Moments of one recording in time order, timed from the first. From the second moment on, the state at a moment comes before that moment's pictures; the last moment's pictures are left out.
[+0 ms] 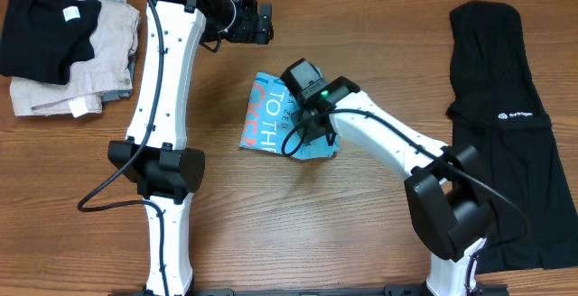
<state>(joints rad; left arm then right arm) -0.21 2.33 2.71 -1.55 0.26 -0.12 0.61 2.00 1.49 -0.82 0.14 0.18</state>
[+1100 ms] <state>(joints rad) -0.21 2.33 2.71 -1.55 0.25 -0.10 0.44 1.99 1.64 -0.99 -0.02 0.33</state>
